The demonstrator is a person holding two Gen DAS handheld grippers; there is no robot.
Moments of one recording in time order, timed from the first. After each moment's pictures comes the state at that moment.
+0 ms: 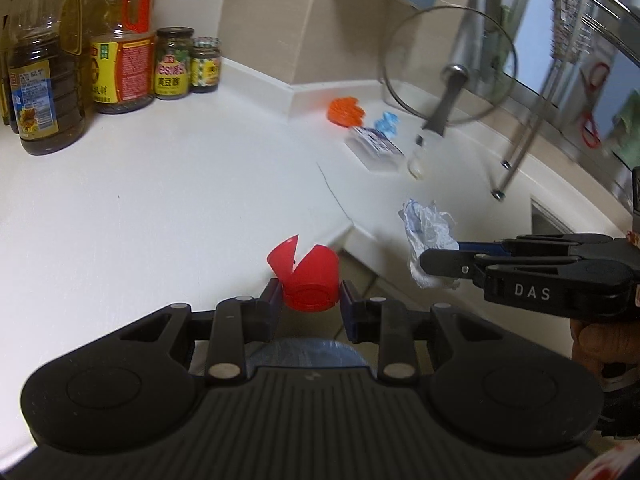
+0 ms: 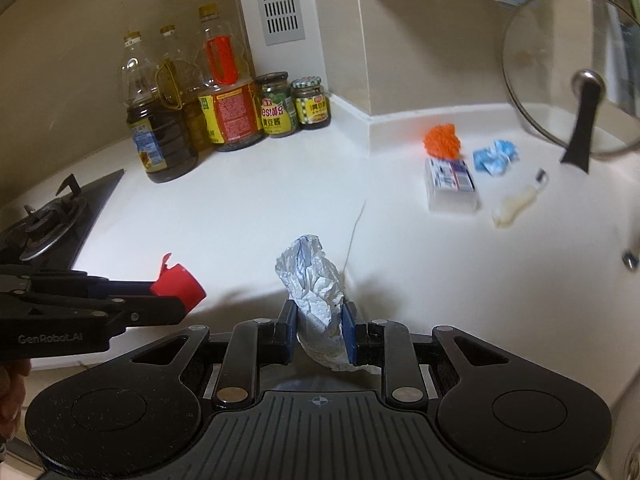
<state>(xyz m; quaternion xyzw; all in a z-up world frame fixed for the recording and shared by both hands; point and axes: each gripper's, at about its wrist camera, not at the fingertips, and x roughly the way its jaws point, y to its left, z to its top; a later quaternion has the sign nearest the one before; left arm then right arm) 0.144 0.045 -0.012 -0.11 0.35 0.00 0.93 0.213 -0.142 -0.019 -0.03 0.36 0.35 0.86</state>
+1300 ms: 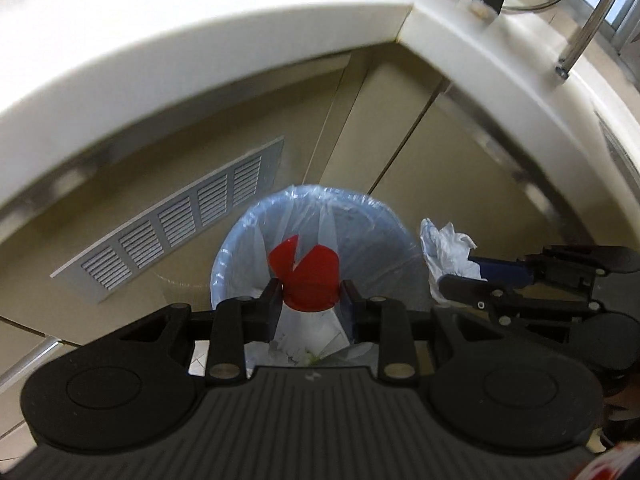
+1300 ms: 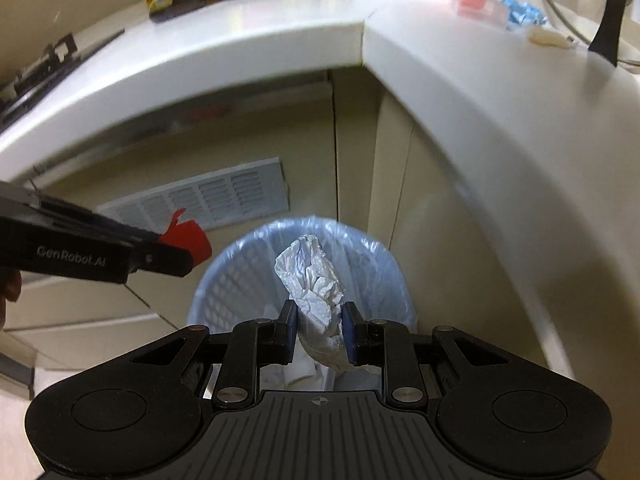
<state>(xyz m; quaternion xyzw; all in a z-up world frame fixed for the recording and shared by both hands) 0.138 0.022 -0.160 -0.15 0.48 0.04 0.86 0.179 -0.160 -0.173 -0.13 0.44 0.36 0.81</state>
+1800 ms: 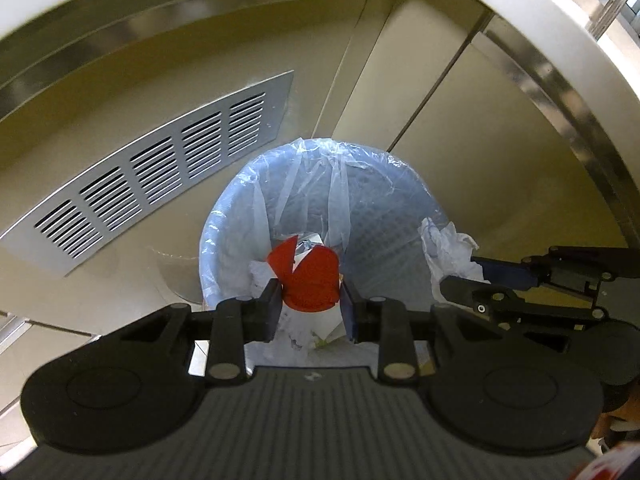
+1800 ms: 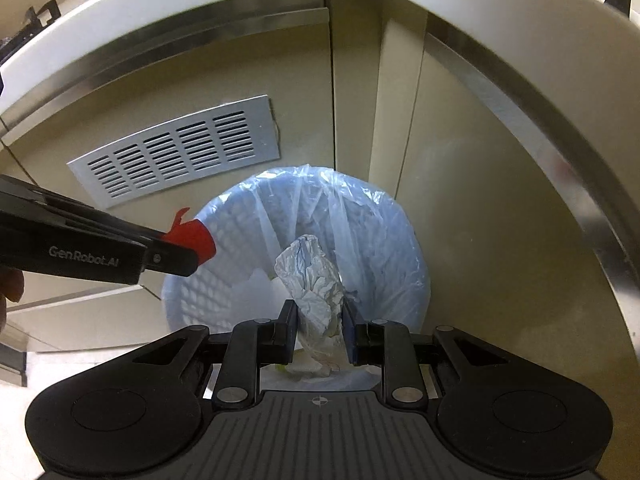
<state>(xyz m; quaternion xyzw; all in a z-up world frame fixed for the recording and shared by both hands) 0.147 0.021 -0.213 -0.15 0.52 0.04 0.84 0.186 -0.146 -0.207 -0.14 0.47 0.35 0.80</state>
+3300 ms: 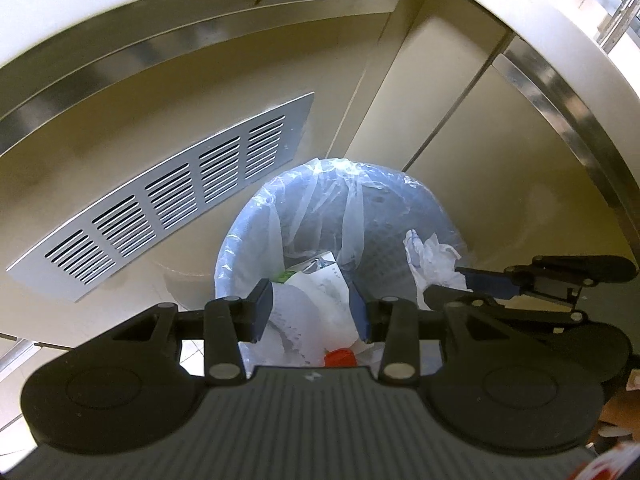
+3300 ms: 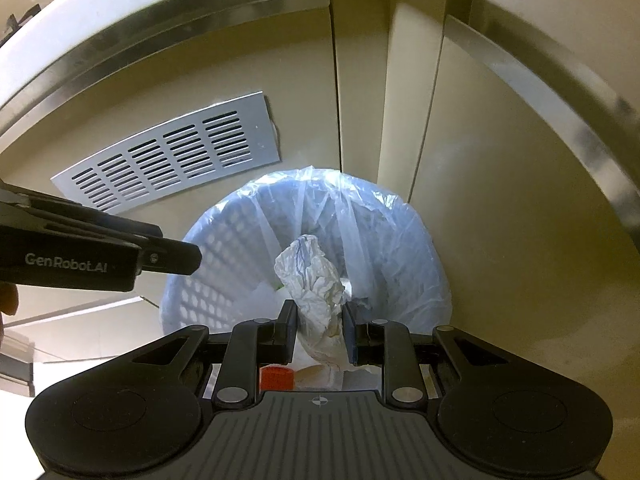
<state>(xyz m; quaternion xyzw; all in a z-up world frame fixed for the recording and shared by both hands) 0.155 0.033 -0.210 -0.15 0.50 0.05 0.85 0.196 -0.130 -0.226 -0.12 0.49 0.34 0.79</state>
